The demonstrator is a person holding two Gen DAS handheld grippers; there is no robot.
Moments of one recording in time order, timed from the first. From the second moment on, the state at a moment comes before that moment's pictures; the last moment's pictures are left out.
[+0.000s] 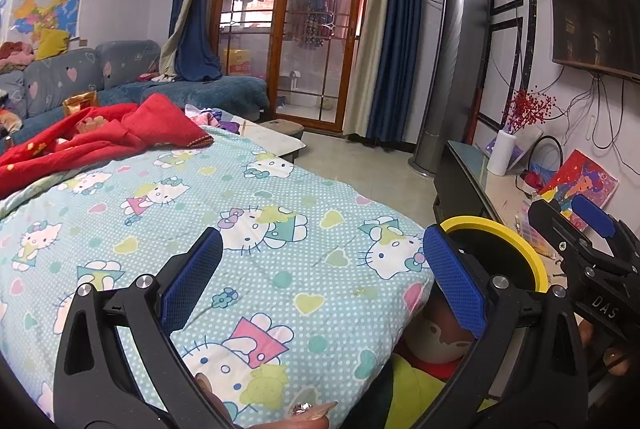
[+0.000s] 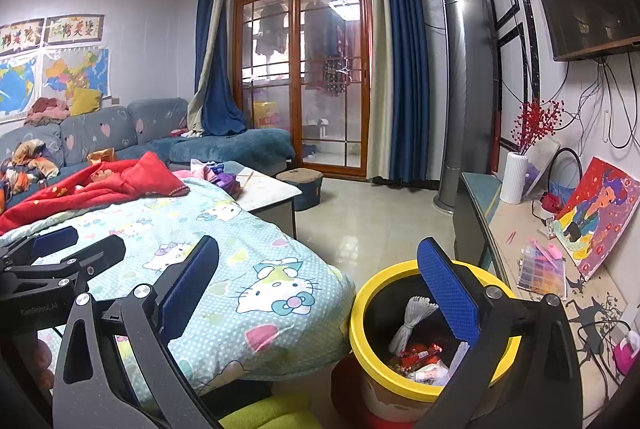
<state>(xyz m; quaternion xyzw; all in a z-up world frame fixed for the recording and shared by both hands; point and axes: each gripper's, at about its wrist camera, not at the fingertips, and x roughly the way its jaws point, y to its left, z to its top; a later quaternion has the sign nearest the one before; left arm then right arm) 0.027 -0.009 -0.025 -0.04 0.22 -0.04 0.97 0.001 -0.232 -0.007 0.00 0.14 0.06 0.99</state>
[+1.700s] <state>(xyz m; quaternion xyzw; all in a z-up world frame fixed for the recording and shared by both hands) 0.022 0.076 -0.025 -0.12 0.28 0.03 0.95 0.026 -0.162 0.005 -0.02 0.20 0.20 0.96</state>
